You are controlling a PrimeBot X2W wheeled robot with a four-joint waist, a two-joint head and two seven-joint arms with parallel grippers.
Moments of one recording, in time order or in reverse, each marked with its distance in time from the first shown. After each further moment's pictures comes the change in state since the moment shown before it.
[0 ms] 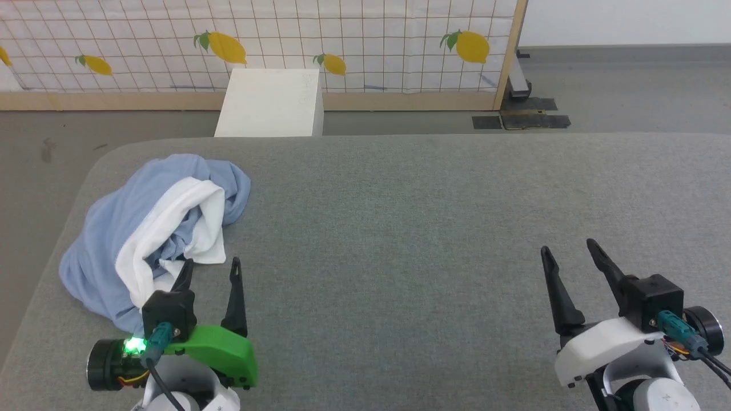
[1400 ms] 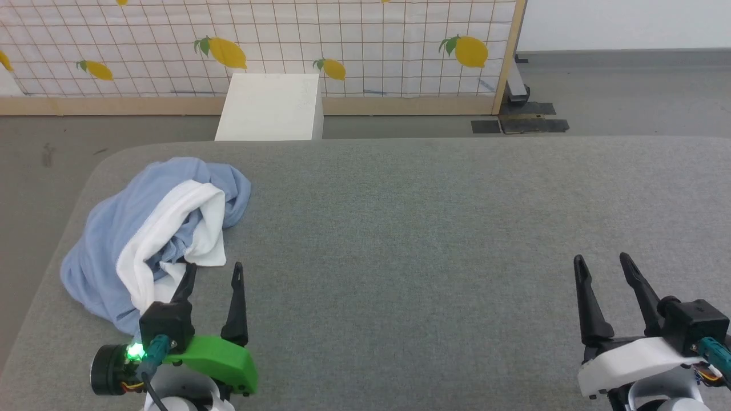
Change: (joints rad) left arm 0.000 0.007 0.002 0.060 -0.035 -0.035 -0.093; right arm 0.056 0.000 -0.067 0.002 0.089 0.000 -0.095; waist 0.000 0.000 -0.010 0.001
